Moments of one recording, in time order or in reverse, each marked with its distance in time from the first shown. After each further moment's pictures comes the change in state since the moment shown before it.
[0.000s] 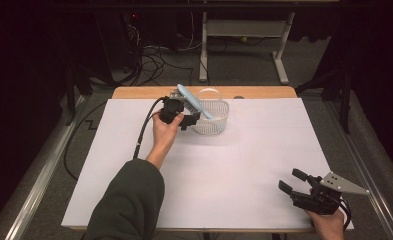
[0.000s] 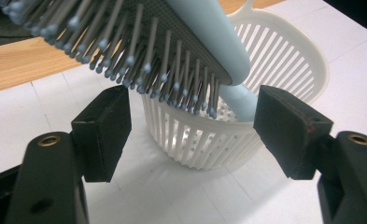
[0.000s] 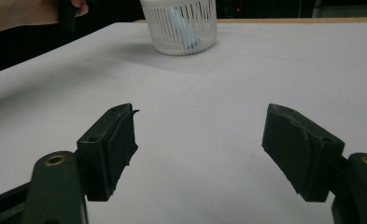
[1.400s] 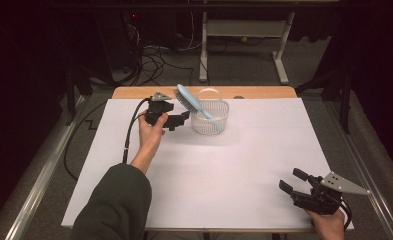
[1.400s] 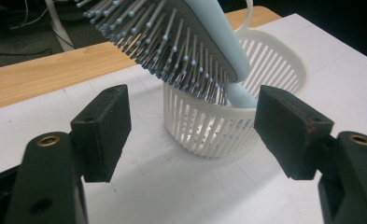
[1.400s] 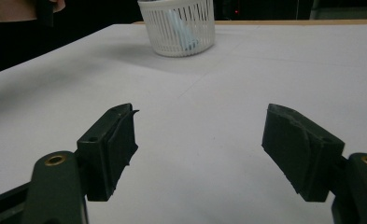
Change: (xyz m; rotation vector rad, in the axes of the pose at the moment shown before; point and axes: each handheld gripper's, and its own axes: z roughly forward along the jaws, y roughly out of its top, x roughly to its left) left arm 0.016 -0.009 -0.040 -0.074 -0.014 0.007; right arm -0.001 0.000 -0.001 -0.007 -0.007 -0.002
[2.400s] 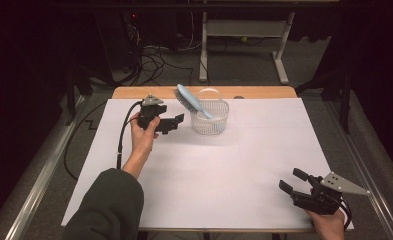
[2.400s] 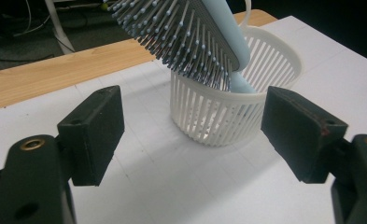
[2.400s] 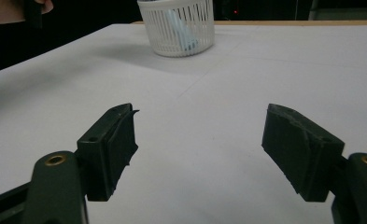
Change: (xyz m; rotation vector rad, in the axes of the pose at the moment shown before) left arm 0.006 -0.012 -0.019 -0.029 -0.008 0.019; right arm 0.001 0.000 0.000 0.000 -0.005 -0.003
